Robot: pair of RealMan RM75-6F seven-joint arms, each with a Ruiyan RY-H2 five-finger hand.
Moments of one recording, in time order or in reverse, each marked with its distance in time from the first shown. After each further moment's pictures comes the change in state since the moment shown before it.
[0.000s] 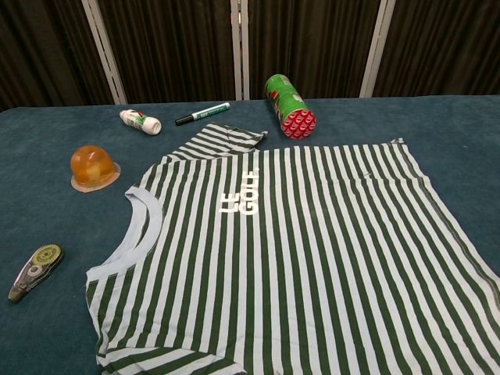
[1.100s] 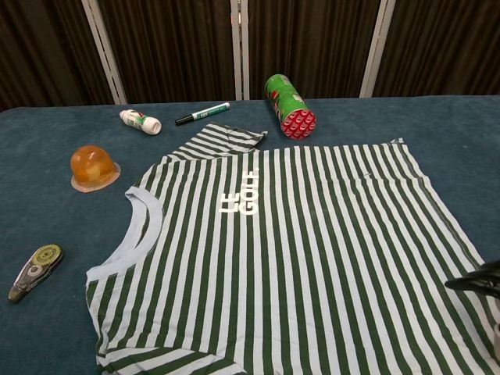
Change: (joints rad) left arm -0.010 -0.003 -0.006 0.005 -0.028 -0.027 -0.005; right arm 0.135 -0.252 -0.100 0.284 -0.122 -0.123 -0.022
